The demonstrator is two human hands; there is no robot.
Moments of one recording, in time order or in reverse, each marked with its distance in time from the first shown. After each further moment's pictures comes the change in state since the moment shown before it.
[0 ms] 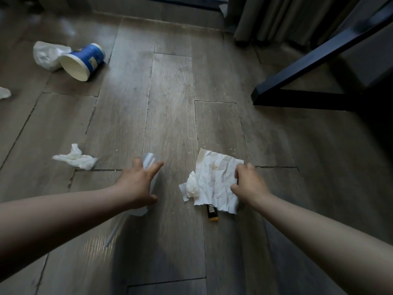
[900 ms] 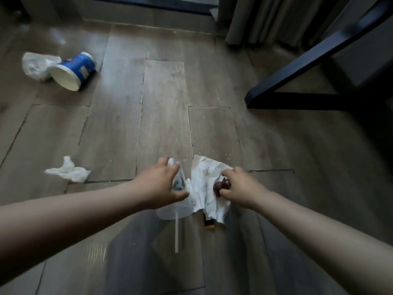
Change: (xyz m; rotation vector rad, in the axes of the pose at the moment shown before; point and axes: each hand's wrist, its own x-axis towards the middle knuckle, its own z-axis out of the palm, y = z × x) left_hand 0.000 0.062 -0.047 0.038 -0.005 0.207; right_hand -0.003 -0.015 -0.031 -0.033 -0.175 -0.161
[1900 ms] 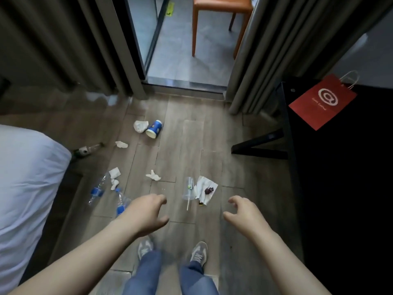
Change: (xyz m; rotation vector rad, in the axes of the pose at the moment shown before) left_hand -0.447 0.206 -0.486 -0.070 -0.118 -0.262; right_hand -0.468 -0.142 -0.473 0.264 -0.115 0.101
